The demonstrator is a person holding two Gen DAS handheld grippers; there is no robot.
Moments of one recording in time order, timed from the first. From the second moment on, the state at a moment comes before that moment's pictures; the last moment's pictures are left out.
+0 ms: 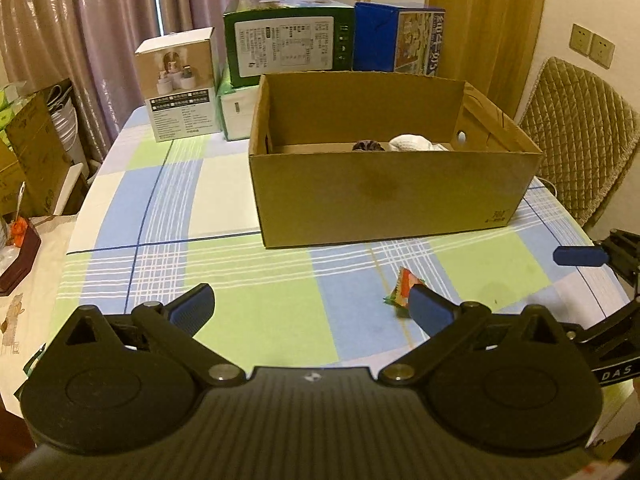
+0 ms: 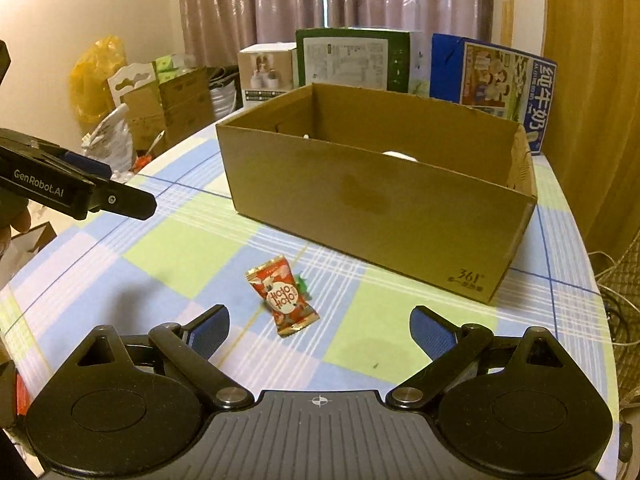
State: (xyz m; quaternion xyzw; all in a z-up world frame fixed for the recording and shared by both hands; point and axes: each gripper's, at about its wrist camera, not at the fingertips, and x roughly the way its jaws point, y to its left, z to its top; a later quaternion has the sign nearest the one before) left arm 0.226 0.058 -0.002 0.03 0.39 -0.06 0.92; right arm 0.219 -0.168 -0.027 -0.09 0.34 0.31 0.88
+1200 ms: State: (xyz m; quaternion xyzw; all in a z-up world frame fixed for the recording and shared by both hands) left arm 0.267 0.059 -0.052 0.11 0.45 -0.09 0.88; right arm 0.289 -0.091 -0.087 -0.21 0.39 0.41 0.80
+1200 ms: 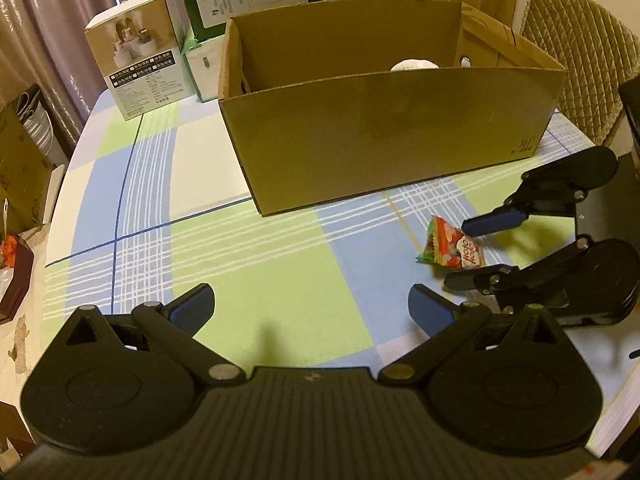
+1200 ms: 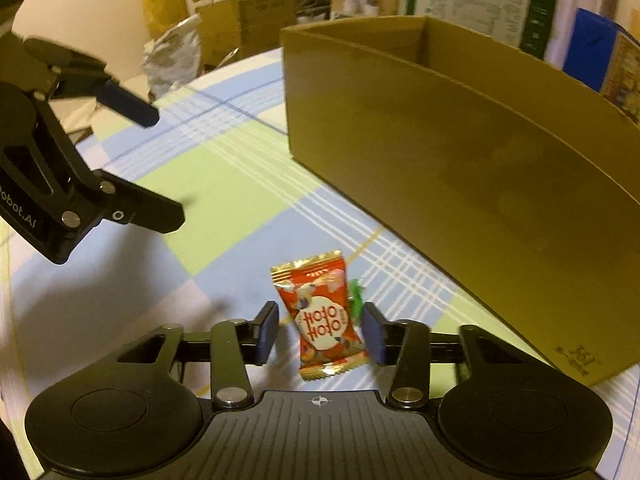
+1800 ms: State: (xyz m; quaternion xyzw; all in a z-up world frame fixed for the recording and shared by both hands) left arm 0.270 0.018 -0.069 0.12 0.42 -0.17 0.88; right arm 0.309 -0.154 -0.076 -0.13 0.47 0.29 0.83
